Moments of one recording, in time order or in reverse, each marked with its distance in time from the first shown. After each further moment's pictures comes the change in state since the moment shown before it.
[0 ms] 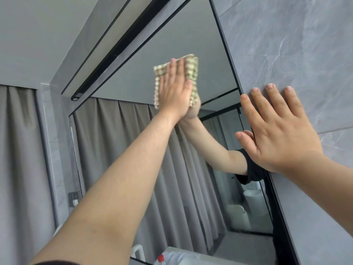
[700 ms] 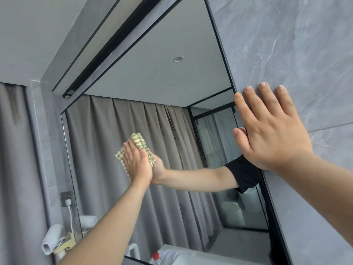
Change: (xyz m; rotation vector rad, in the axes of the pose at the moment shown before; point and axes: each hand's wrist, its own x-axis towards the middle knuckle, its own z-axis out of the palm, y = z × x) left_hand -0.176 -0.122 0.047 -0.122 0.090 -0.663; right_hand -0.001 0.001 0.002 -0.008 -0.011 0.008
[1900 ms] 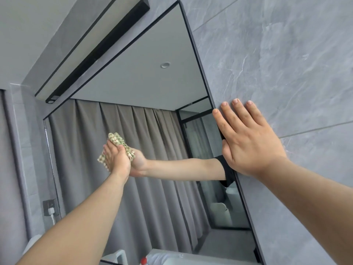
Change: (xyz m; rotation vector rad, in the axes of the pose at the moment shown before) left_hand 0.043 0.019 -0.012 -0.083 0.016 -0.234; right_hand -0.007 0.014 -0.006 -0.008 -0.058 -0.108
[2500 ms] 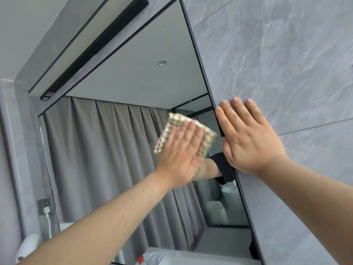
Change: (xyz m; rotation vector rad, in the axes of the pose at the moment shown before) left_hand -0.143 0.091 0.024 0.339 -0.229 1.401; right_hand -0.001 -0.001 -0.001 -0.018 -0.013 -0.006
